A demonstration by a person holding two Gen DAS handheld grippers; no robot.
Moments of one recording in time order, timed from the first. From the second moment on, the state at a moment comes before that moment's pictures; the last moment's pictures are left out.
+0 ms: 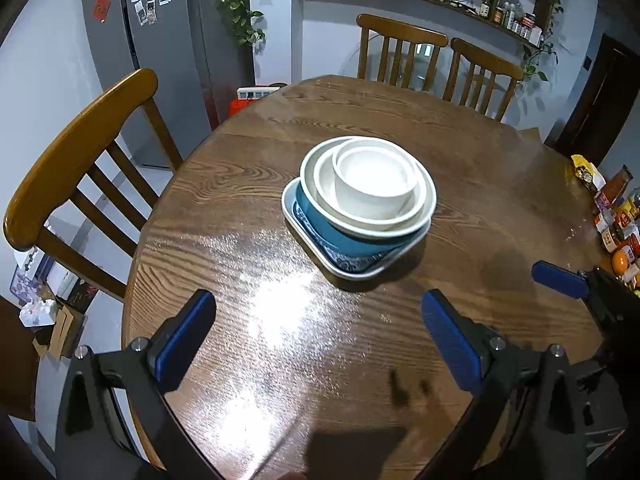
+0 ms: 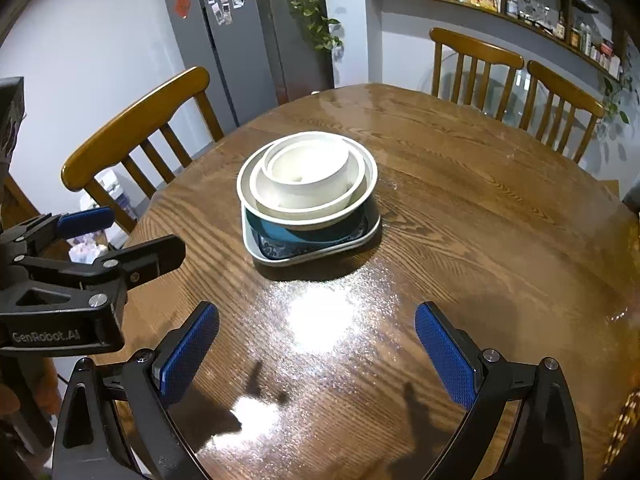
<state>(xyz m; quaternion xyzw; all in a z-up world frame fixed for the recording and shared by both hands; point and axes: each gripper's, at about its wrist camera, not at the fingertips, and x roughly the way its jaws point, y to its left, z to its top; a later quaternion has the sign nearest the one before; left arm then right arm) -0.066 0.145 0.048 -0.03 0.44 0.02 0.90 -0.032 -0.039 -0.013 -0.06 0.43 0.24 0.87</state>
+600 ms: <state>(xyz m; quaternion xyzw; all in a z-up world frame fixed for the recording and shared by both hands) -0.087 0.131 0.034 0.00 0.46 0.01 0.89 -0.053 -0.046 -0.028 -0.09 0.43 0.24 0.86</state>
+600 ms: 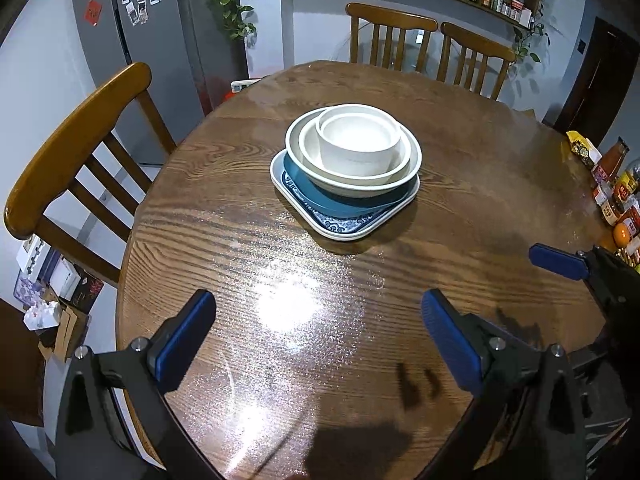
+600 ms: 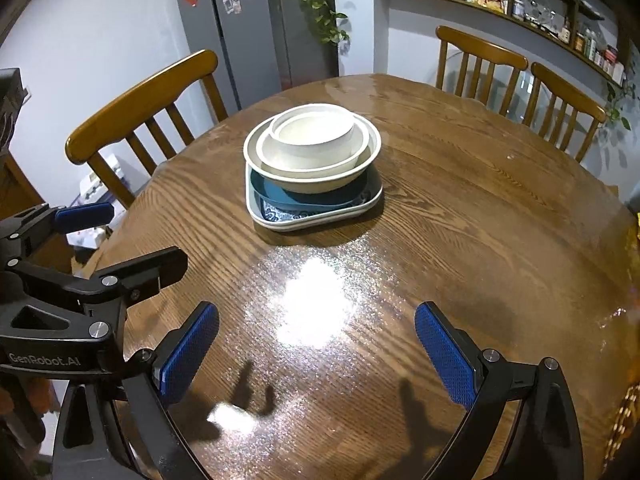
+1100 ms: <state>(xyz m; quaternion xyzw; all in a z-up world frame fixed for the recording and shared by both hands) -0.087 0.135 0.032 0.00 0.46 0.02 0.89 -0.051 -0.041 -0.028 -0.11 0.43 0.25 0.86</state>
